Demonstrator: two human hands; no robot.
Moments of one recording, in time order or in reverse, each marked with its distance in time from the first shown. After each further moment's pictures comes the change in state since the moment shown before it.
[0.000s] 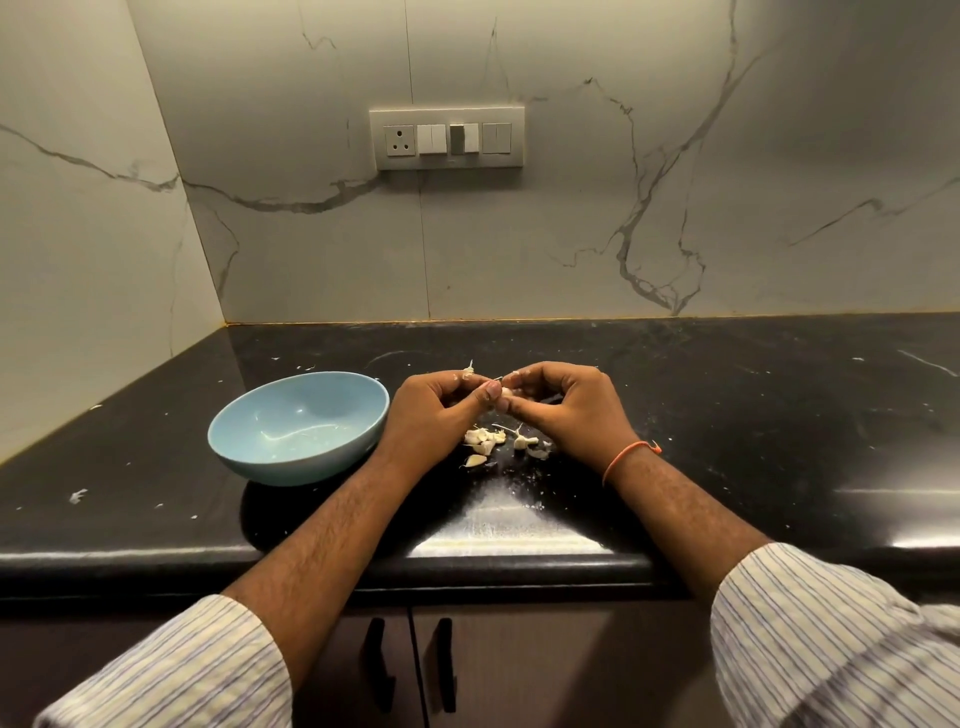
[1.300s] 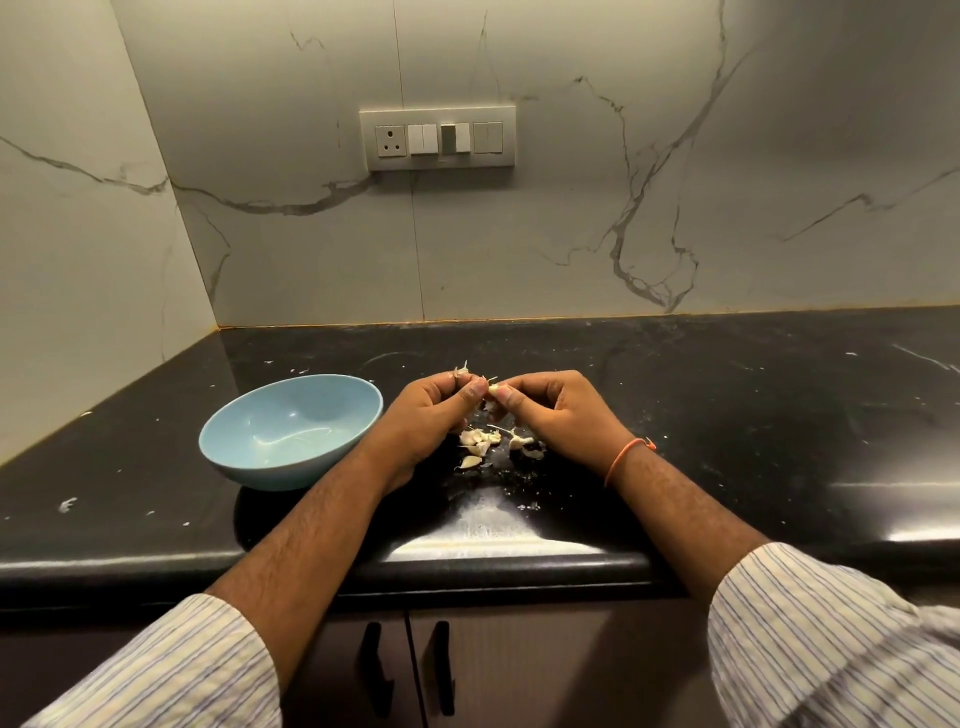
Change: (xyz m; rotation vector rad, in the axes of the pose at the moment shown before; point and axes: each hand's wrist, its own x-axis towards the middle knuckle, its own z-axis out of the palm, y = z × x) left_hand 0.005 -0.004 -0.007 -0.266 -0.222 -0.258; right_hand 0.000 -0.006 -0.003 0.104 -0.195 0.068
